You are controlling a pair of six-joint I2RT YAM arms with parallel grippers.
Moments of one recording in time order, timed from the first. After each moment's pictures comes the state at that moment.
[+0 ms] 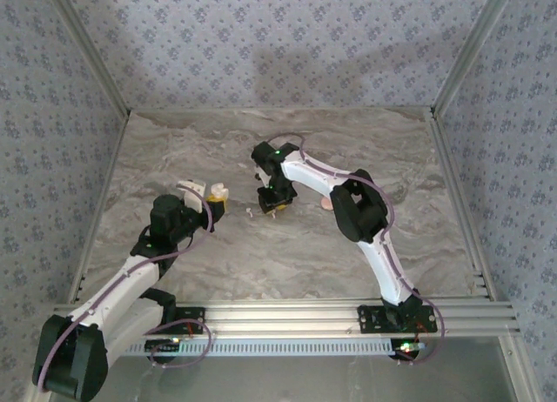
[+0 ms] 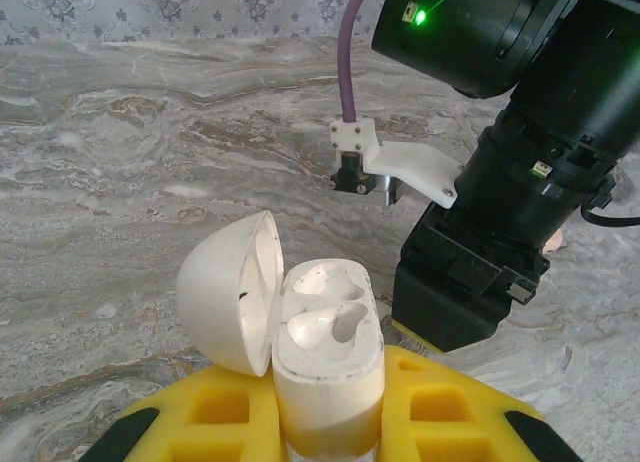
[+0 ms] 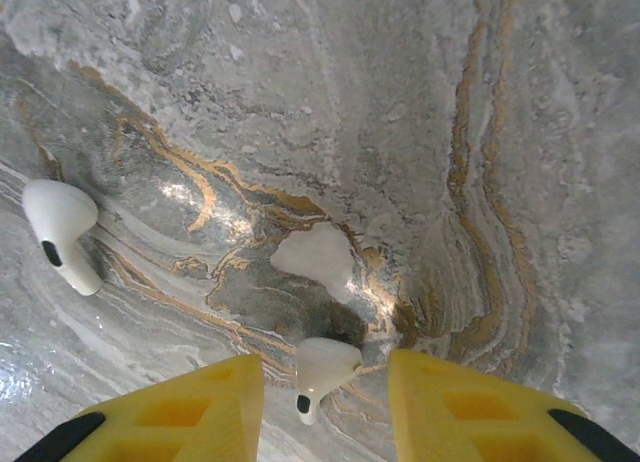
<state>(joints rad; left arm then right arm) -0.33 0.87 0.35 0.18 0.30 -0.15 0.73 2.31 1.92 -1.09 -0.17 0.23</state>
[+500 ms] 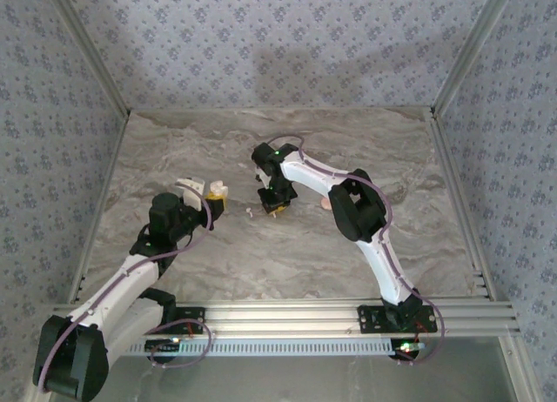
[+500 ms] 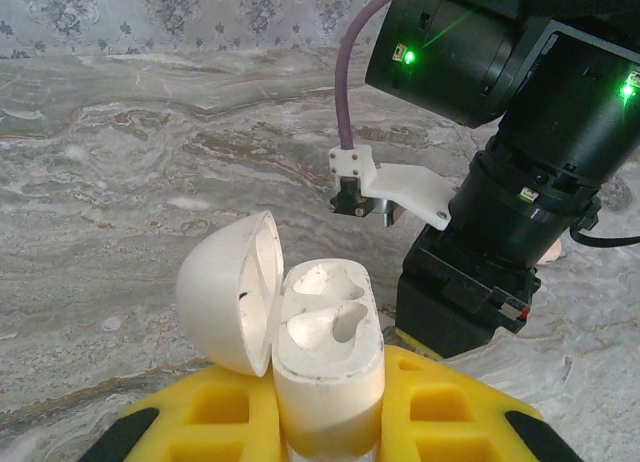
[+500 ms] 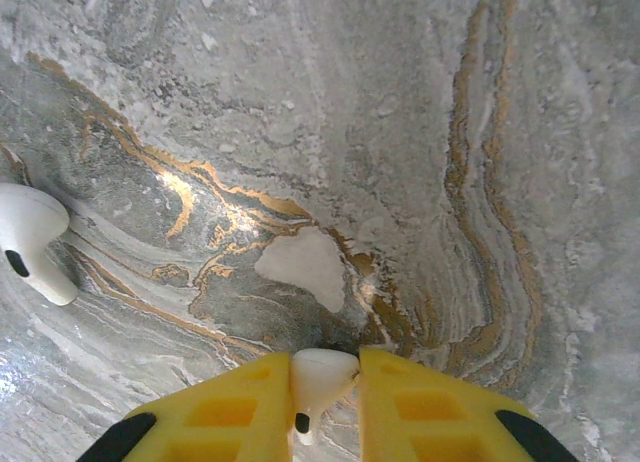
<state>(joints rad) -0.32 0.87 0.37 0.17 0.30 -0.15 0.72 2.32 1.92 -1.09 -0.17 0.23</state>
